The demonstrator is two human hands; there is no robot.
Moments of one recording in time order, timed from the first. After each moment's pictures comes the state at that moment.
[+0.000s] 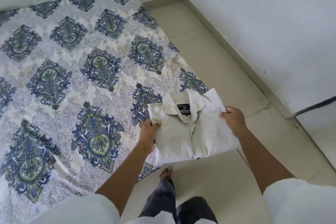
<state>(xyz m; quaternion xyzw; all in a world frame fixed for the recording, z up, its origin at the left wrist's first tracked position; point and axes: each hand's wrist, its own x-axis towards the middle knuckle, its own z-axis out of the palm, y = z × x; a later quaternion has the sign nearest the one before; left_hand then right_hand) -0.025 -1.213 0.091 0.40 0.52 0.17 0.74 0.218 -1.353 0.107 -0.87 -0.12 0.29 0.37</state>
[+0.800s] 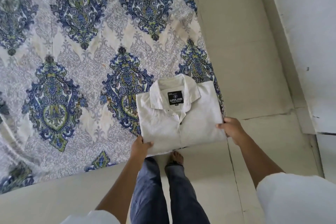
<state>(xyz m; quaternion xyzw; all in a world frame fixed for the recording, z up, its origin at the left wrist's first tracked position) 0.069 -1.273 -0.077 0.34 0.74 -0.03 0.58 0.376 -1.331 -0.065 -0.83 -0.12 0.52 0.19</state>
